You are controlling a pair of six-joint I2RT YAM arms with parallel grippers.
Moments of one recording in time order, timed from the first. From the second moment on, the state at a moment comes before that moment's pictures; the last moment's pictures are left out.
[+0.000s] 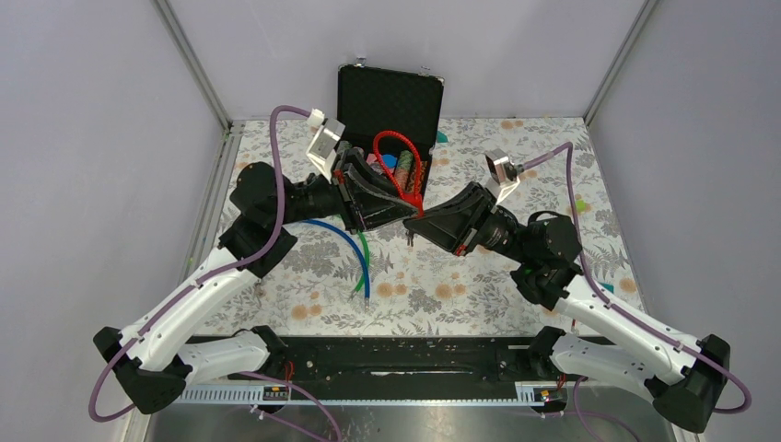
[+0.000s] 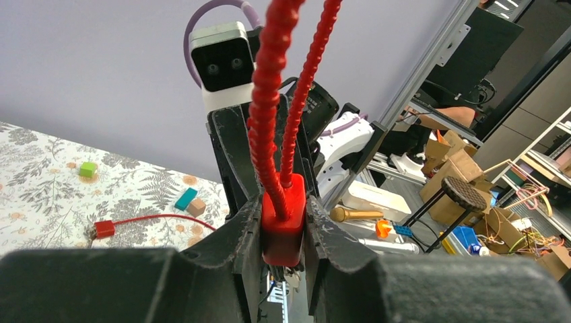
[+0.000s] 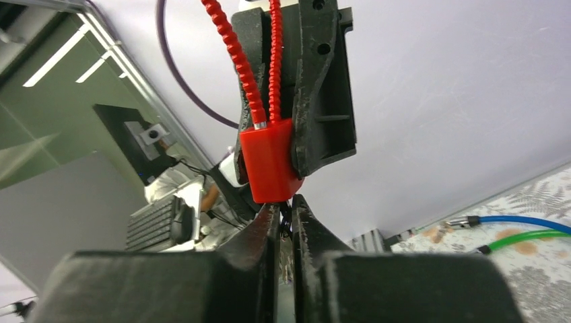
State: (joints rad) left arm -0.76 1.05 1.20 0.24 0.75 -0.68; right arm 0.84 0.92 0.79 0.69 -0.46 0.94
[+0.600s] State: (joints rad) left arm -0.77 1.10 1.30 -0.21 0.33 -0.48; right arm 0.84 0.97 0.95 0.15 -0.19 0.59
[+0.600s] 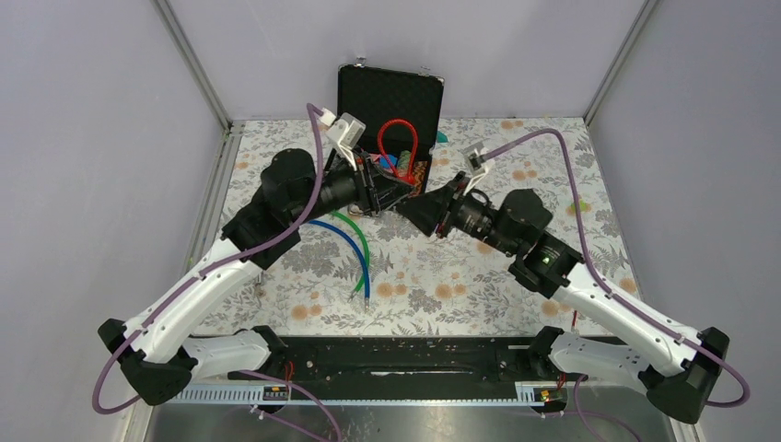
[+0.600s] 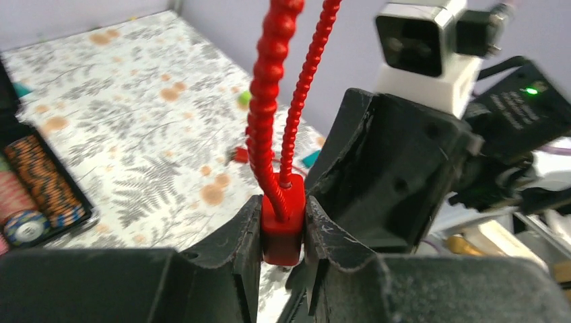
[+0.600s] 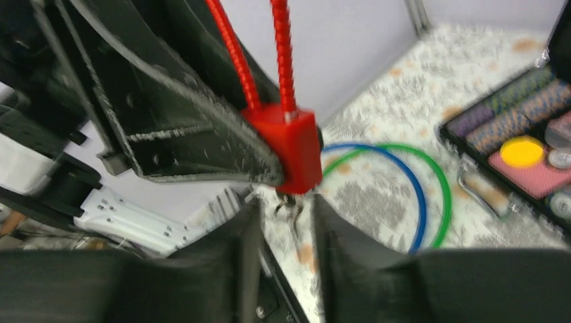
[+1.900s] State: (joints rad) left arm -0.76 1.06 1.25 -0.06 0.64 -0.50; right arm 0.84 0.91 0.78 0.42 -0.36 0.66
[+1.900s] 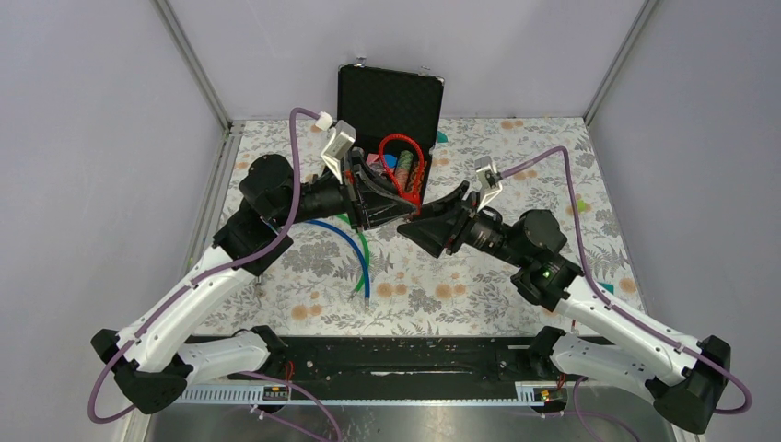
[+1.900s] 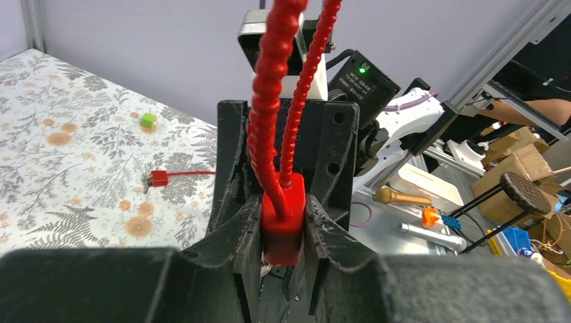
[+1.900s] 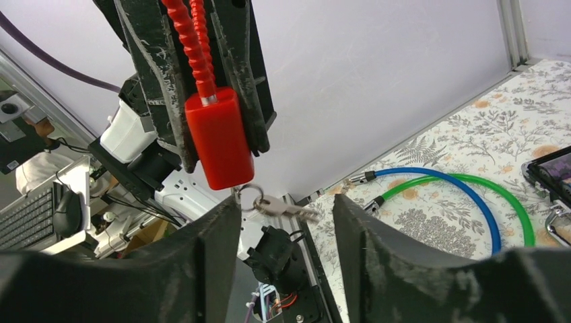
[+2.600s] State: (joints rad) left arm -0.75 1.06 1.25 -0.01 0.67 -0.53; right arm 0.84 0.92 0.82 0.44 -0.36 0.72
